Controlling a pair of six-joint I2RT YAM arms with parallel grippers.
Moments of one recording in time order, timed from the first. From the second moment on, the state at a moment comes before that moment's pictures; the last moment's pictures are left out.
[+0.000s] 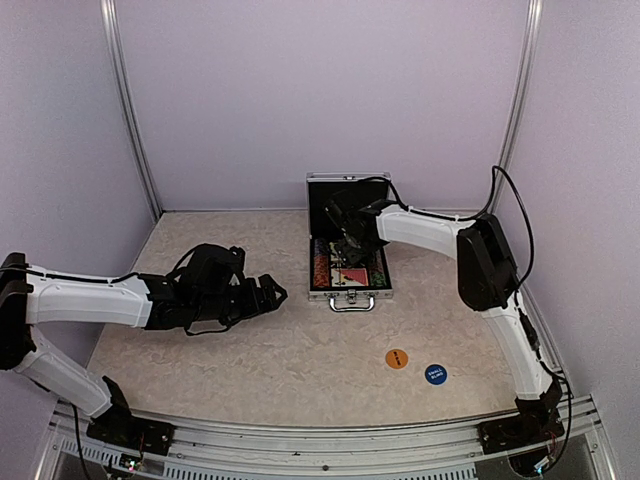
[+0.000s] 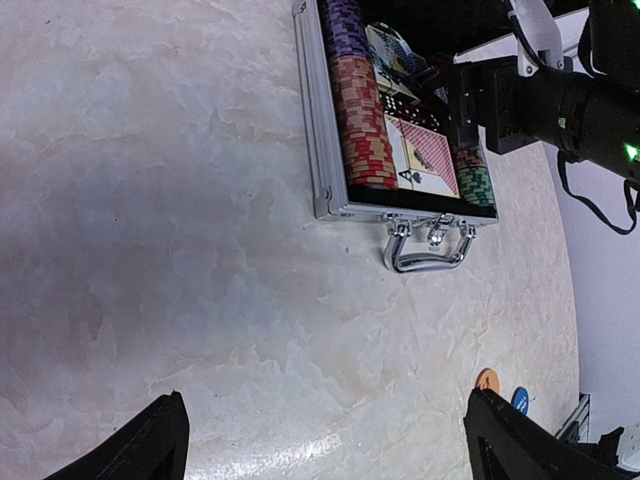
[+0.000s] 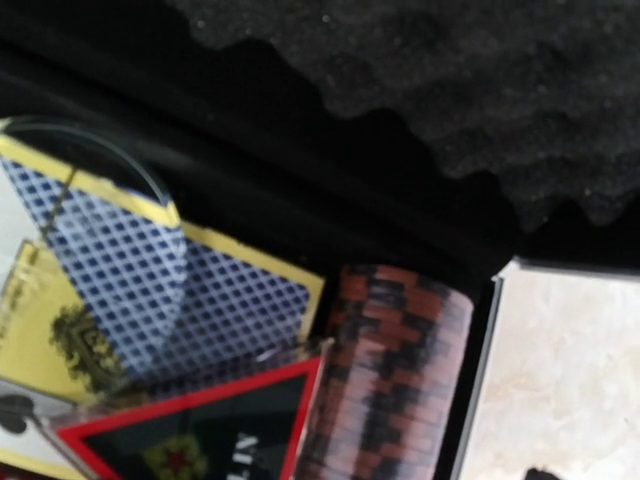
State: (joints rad) left arm -0.83 1.40 0.74 0.00 -0.11 -0.89; right arm 0.70 2.43 2.12 -0.73 0.59 0.06
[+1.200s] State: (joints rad) left arm -0.85 1.39 0.70 0.02 -0.11 -0.90; right arm 0.73 1.95 1.56 -0.70 0.34 0.19
